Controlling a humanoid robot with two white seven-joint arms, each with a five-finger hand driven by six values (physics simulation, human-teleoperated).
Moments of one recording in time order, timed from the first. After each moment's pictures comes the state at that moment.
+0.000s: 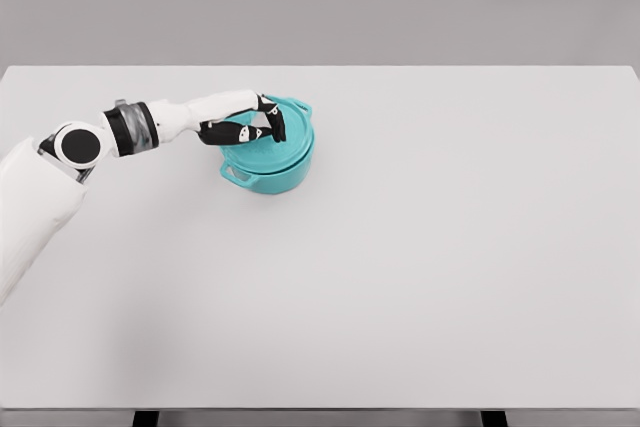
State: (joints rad) left arm -0.77 0.44 -0.66 -1.04 -0.02 -0.46 -0.61; right arm -0.01 0.00 0.12 0.11 0.07 -0.28 0.38
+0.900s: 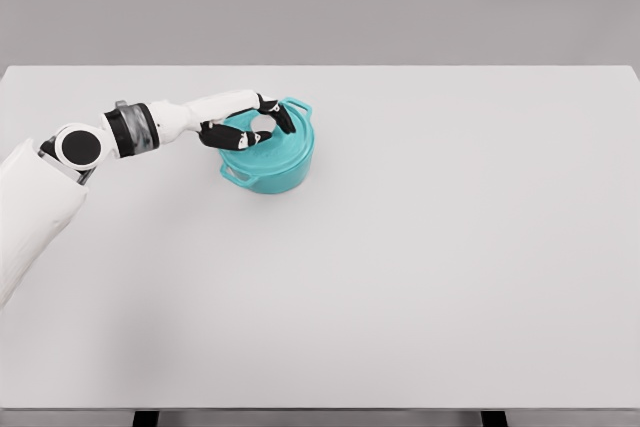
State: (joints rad) left arm -0.76 0.44 -0.66 -1.05 -0.01 -0.46 -0.61; right arm -0.01 0.00 0.12 0.11 0.07 -0.28 0.38
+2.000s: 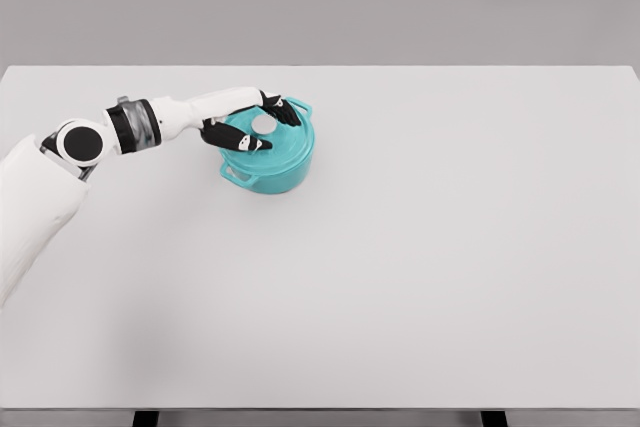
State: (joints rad) left arm -0.78 0.43 -0.66 -1.05 -0.03 -0.46 -0.61; right arm -0.01 0.00 0.12 0.11 0.07 -0.28 0.38
